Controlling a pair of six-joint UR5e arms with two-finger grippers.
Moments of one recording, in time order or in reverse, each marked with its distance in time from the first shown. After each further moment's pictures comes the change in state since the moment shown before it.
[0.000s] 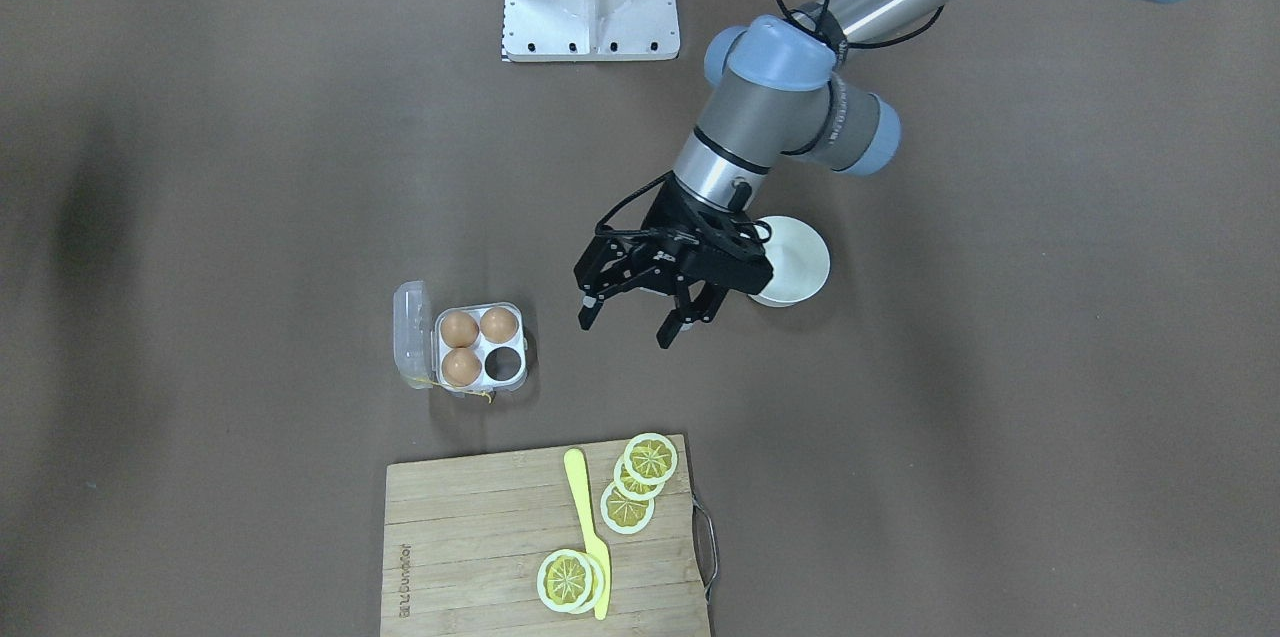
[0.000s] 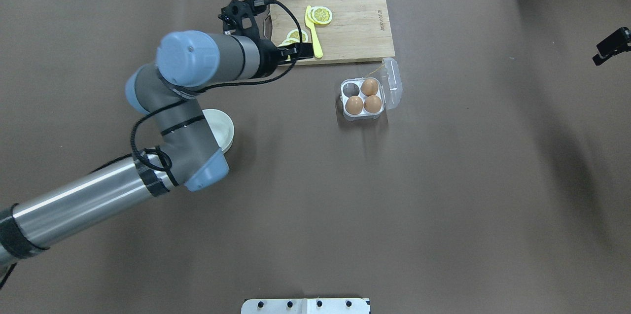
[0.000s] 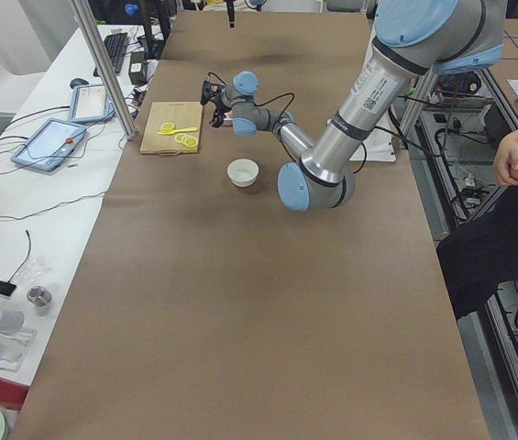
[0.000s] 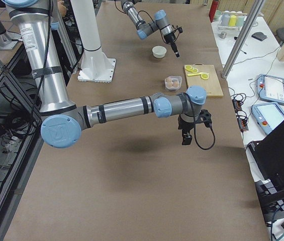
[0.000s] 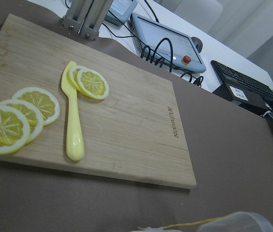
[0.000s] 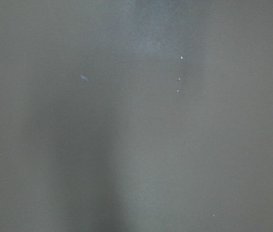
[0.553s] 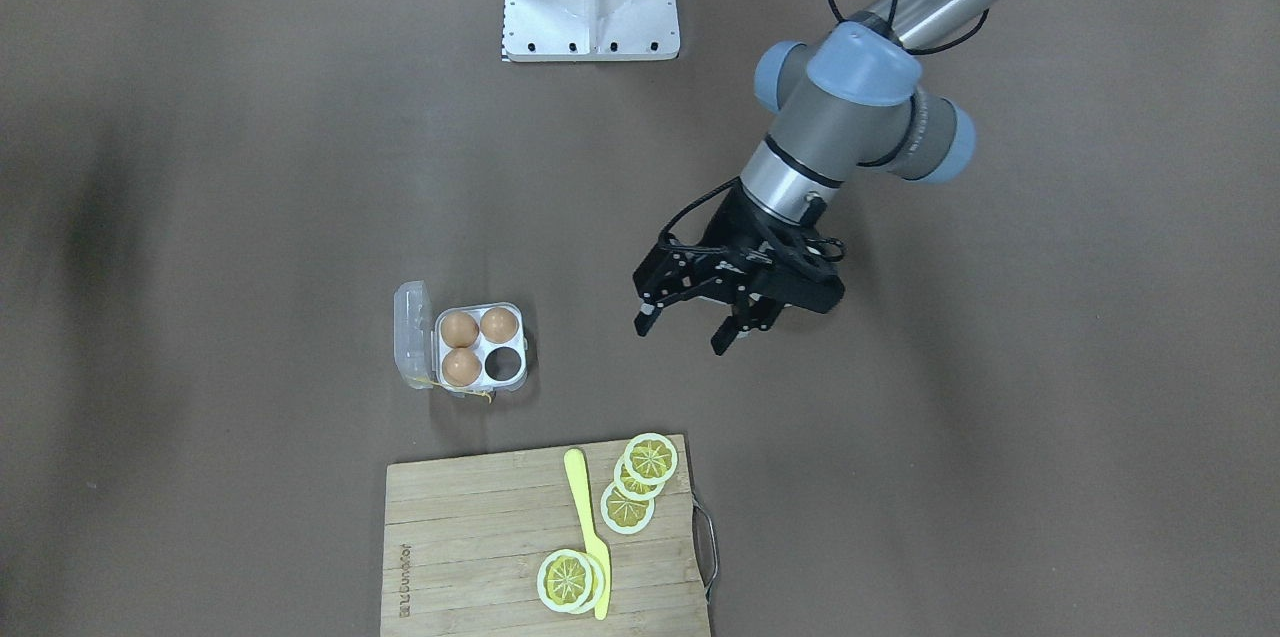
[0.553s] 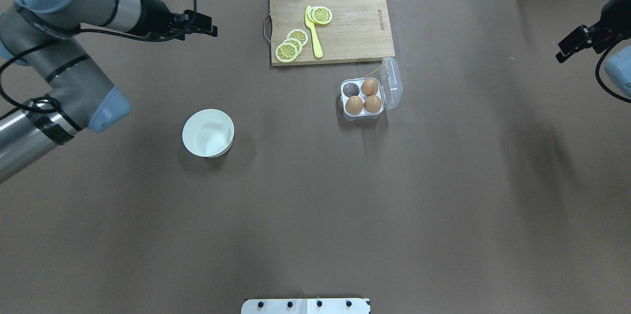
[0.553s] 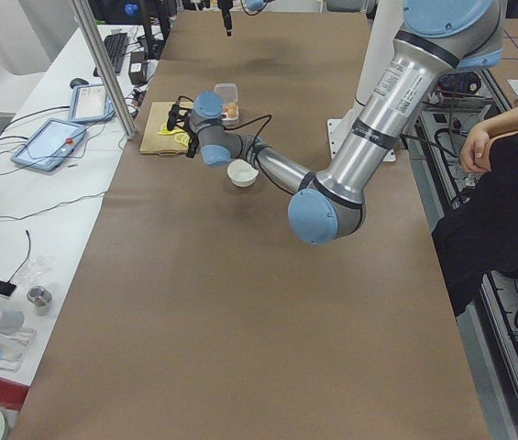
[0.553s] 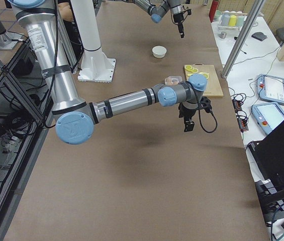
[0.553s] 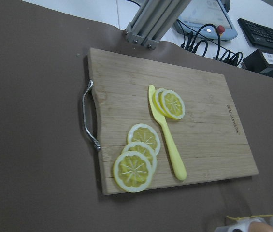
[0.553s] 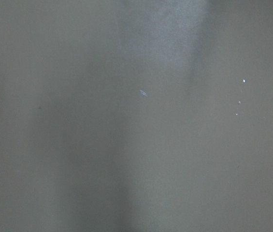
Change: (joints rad) left arm -0.275 0.195 -0.046 0.003 -0.378 0.279; right arm -0.077 0.068 0.014 -0.009 0.004 0.013
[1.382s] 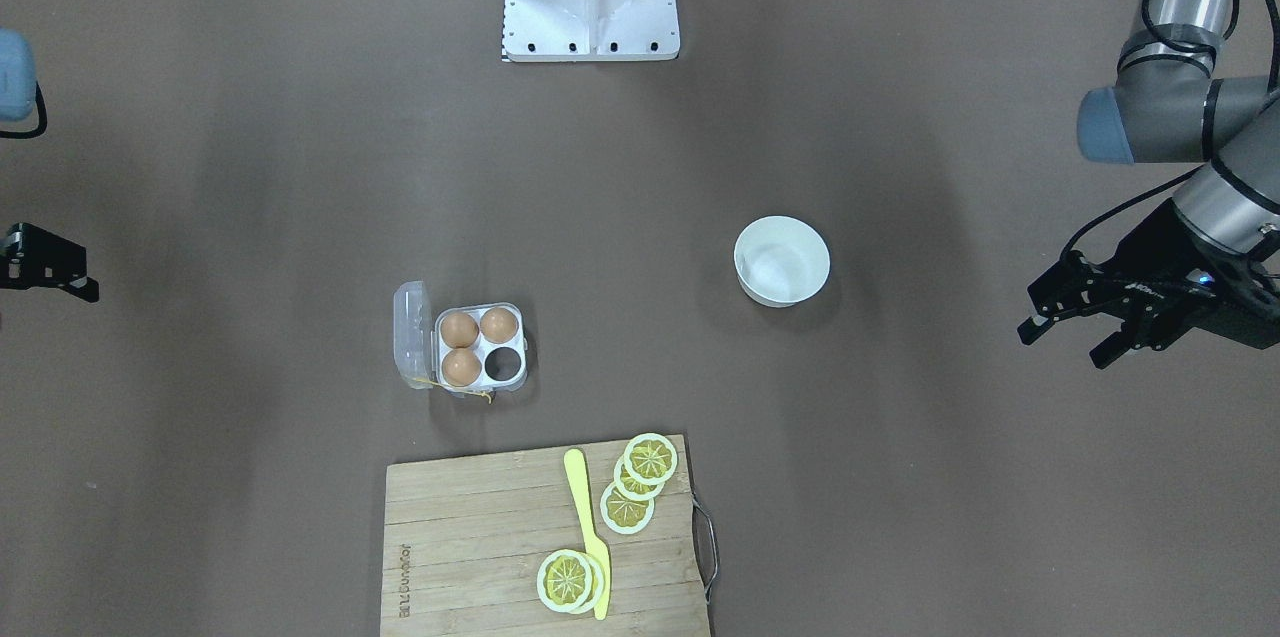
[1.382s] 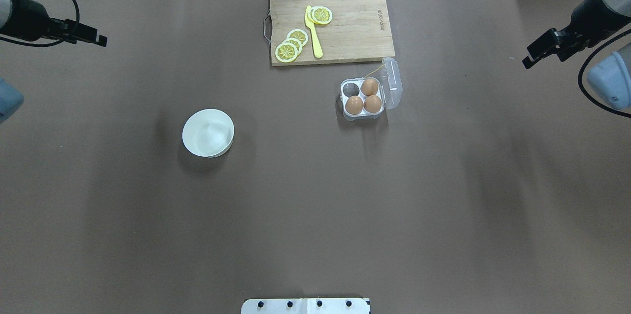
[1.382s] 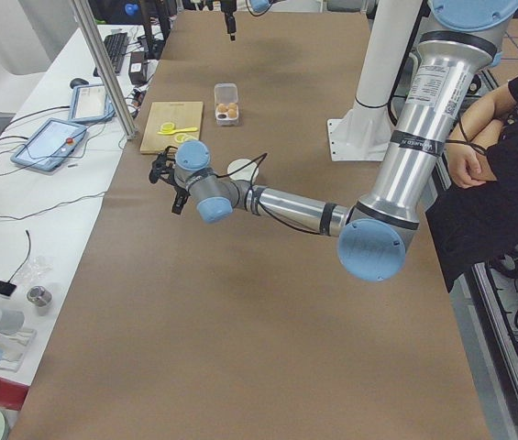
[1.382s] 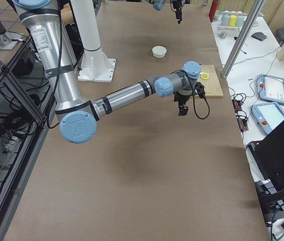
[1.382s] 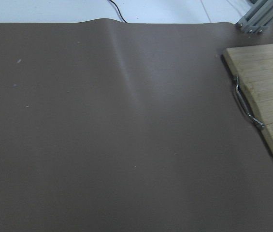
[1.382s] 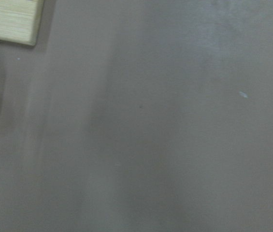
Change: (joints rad) left arm -0.185 0.231 0.006 0.004 -0.149 0.300; right arm -0.086 0.008 0.120 0.009 0.109 0.136
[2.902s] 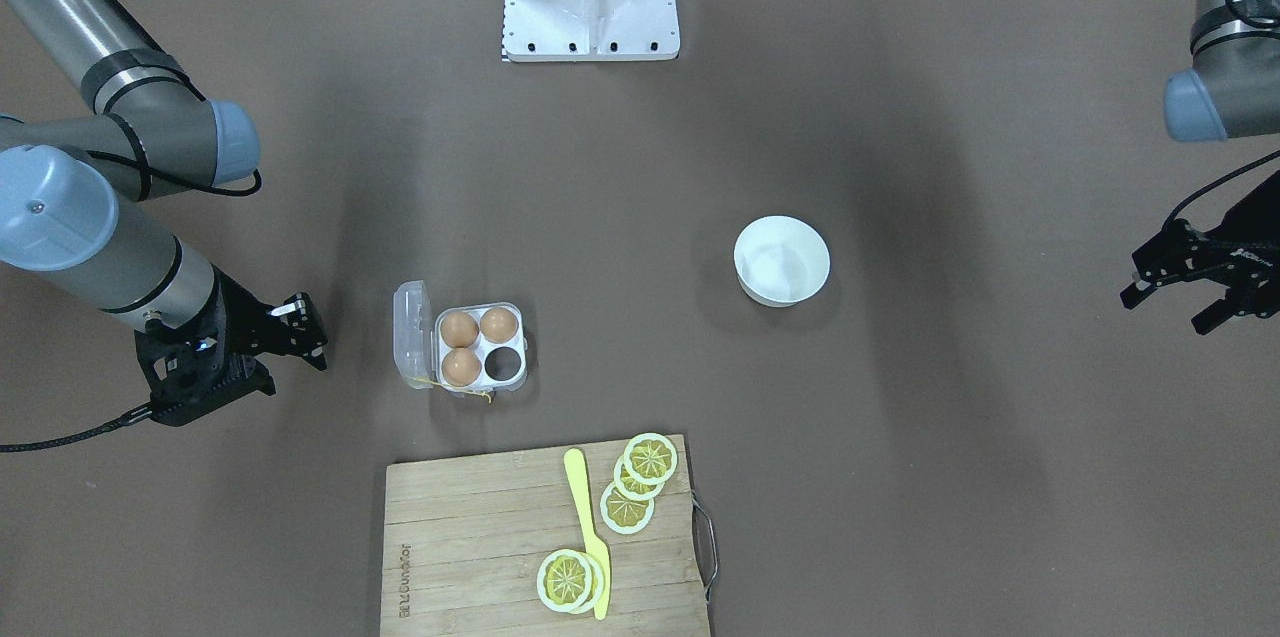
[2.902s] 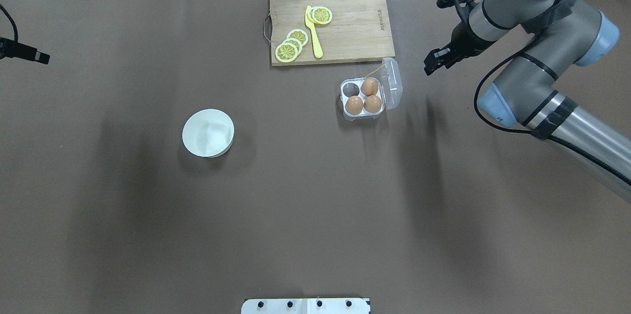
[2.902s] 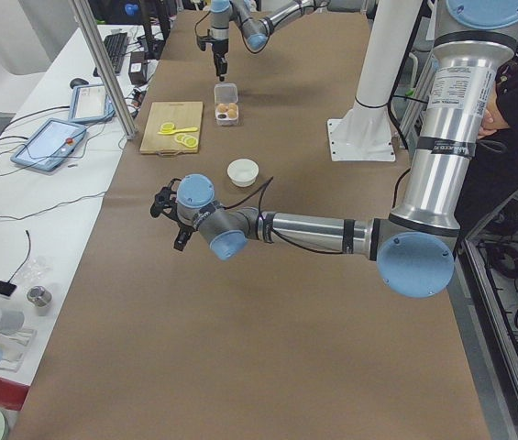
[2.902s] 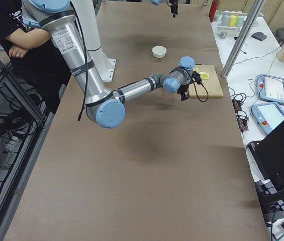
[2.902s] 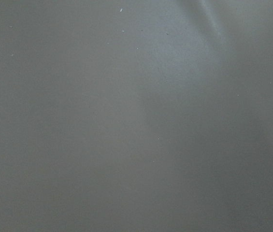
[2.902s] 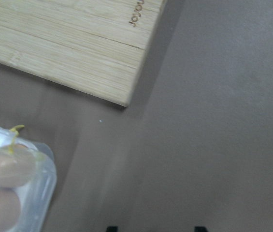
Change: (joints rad) left arm -0.110 0.113 0.009 0.017 -0.083 0.232; right arm -0.232 0.220 -0.283 0.405 -0.183 0.233
